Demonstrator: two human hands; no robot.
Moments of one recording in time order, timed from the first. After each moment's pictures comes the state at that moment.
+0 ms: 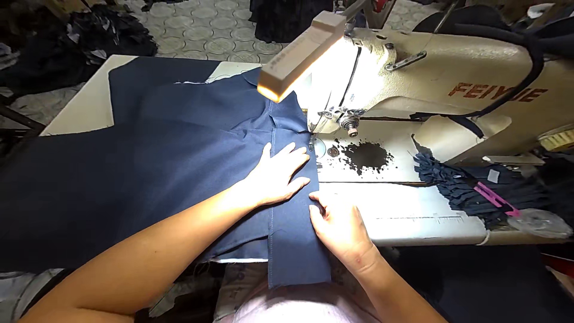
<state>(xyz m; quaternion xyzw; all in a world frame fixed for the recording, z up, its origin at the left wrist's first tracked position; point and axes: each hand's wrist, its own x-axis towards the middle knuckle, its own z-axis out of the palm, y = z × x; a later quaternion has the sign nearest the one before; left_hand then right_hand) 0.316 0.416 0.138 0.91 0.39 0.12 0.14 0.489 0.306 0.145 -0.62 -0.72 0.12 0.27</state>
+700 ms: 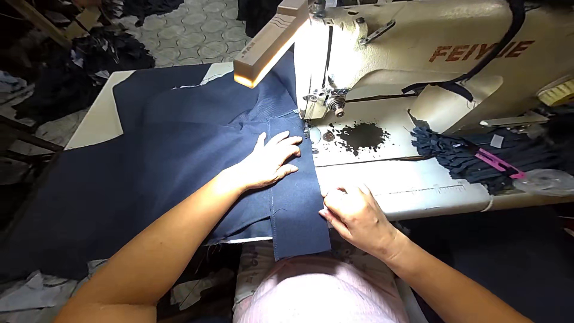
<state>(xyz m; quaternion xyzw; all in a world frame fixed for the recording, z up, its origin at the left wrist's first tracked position) 0.293 0.434 0.139 0.94 0.29 0.13 0.14 0.541 0.287 0.115 -0.44 -0.85 -0.02 0.29</state>
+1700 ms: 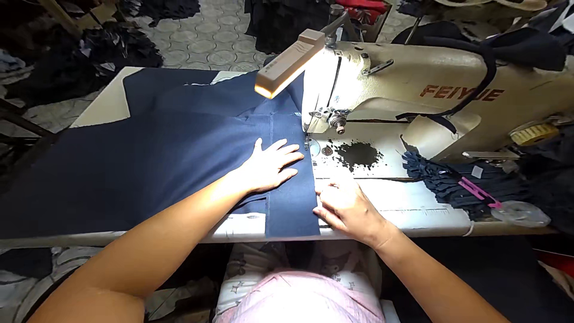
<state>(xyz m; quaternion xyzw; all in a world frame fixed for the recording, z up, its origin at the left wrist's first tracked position) 0.301 0.434 0.138 0.91 0.37 0.09 0.12 0.558 0.330 0.126 -0.37 -0.90 0.00 0.25</state>
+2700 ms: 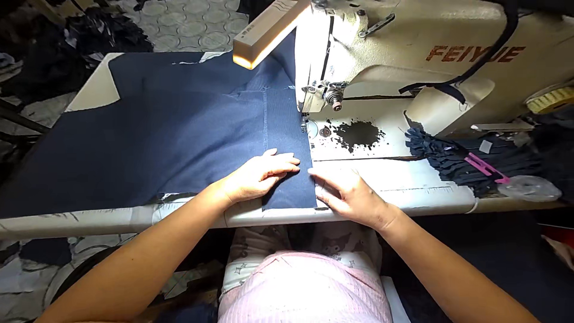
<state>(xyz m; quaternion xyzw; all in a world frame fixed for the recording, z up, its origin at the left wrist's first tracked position) 0.282 0.389 0.131 0.91 0.22 0.24 0.27 0.561 0.324 0.121 -0.37 -0.87 0.09 0.30</state>
